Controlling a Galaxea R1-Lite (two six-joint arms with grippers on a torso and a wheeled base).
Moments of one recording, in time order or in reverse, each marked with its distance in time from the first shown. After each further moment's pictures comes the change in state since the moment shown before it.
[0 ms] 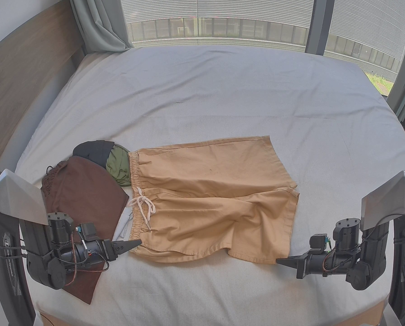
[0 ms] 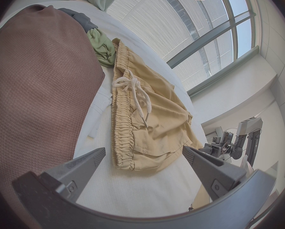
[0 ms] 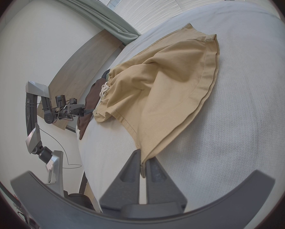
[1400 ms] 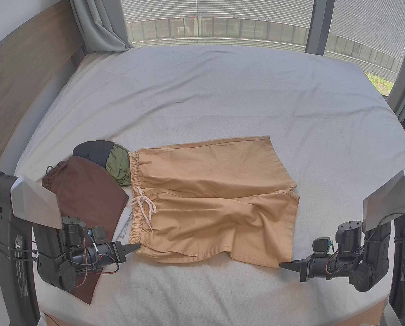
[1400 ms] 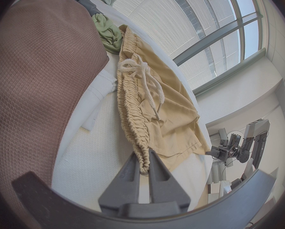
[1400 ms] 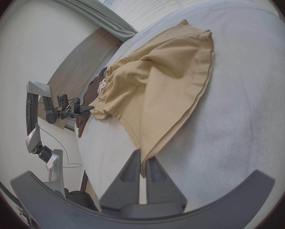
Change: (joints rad) left arm -0.061 0.086 -0.061 0.000 0.079 -0.050; right arm -0.015 0.001 0.042 0.001 -0.004 -0.008
